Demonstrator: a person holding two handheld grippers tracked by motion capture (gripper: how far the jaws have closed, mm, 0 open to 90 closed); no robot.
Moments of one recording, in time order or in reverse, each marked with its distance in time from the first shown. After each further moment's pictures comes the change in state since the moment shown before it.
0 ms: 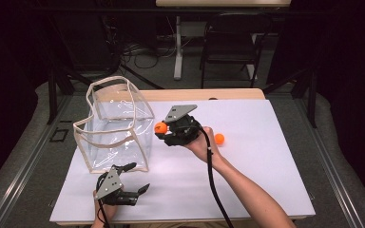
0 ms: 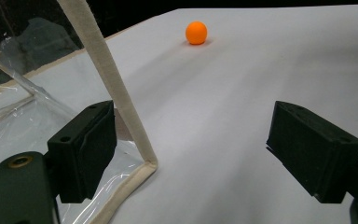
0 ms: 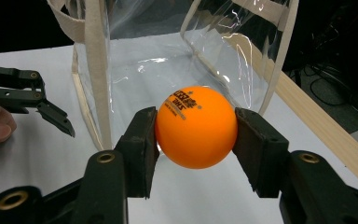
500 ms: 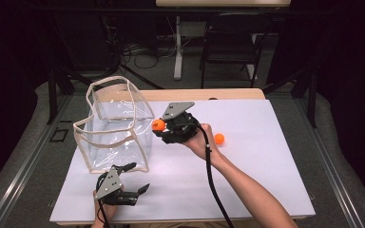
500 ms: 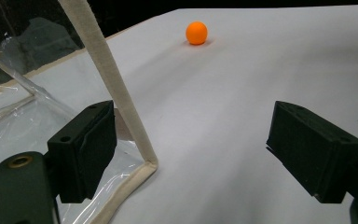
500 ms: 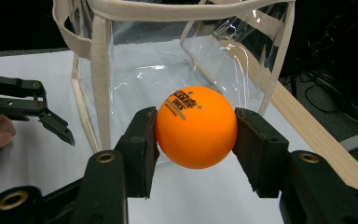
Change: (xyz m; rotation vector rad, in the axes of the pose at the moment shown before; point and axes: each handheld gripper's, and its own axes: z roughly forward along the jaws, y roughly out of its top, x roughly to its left) left arm 0.000 0.000 0.000 -0.001 0.001 0.001; right arm 0.001 0.013 -0.003 -0.002 -0.008 -0.030
